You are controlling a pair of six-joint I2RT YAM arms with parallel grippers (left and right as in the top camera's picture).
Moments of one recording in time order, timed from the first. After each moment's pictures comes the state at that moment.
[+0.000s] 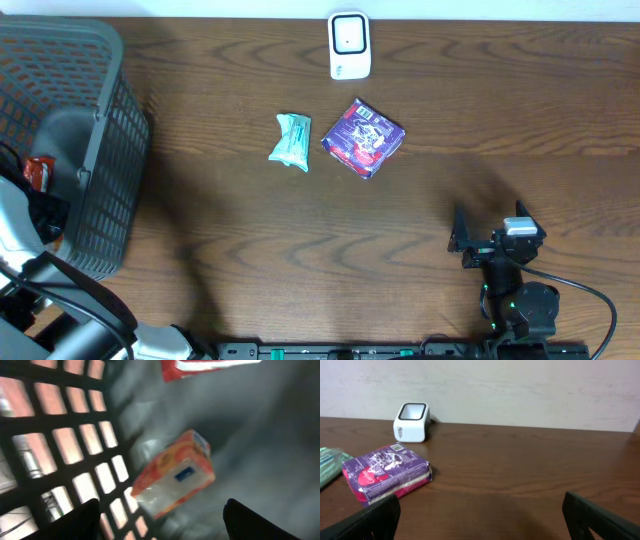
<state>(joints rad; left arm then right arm) 0.75 1.68 1.30 -1.08 -0.26 -0.39 0.04 0.01 0.01 -0.07 -0.01 -0.01</state>
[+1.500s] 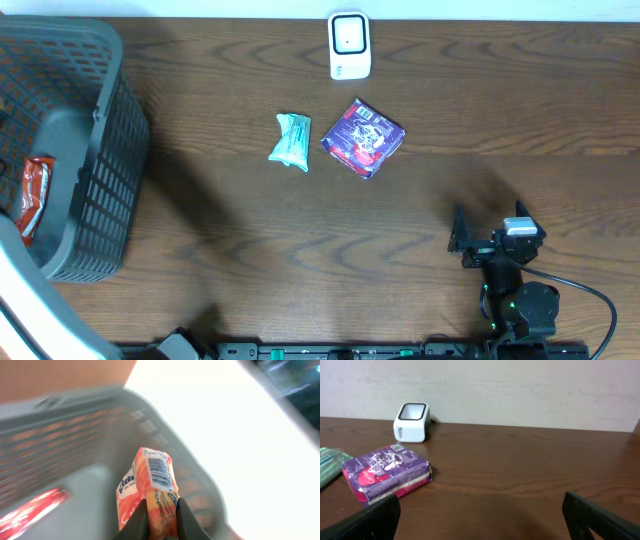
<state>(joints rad) 0.74 1.33 1.50 -0.59 0.38 -0.48 0.04 0.01 0.01 -0.07 -0.01 -0.01</state>
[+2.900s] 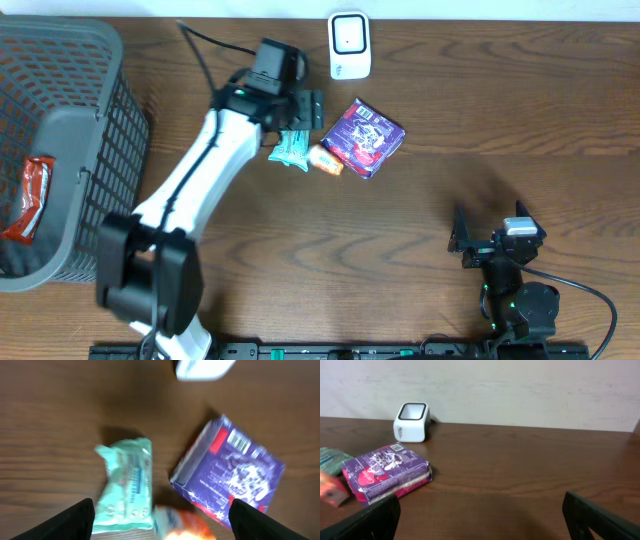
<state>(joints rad) -0.34 1.80 1.49 -0.66 0.09 -0.35 0.04 0.01 0.01 -0.07 -0.01 -0.01</state>
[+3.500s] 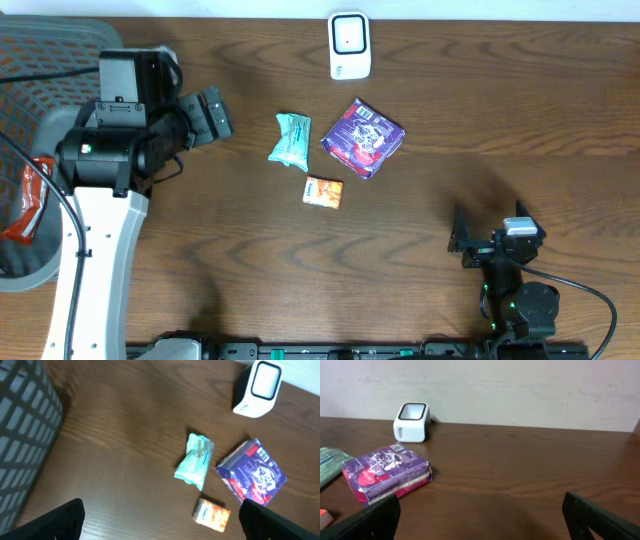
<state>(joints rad) -0.05 1.36 1.49 -1.04 0.07 -0.35 0.04 0.01 0.01 -0.07 -0.01 -0.01</state>
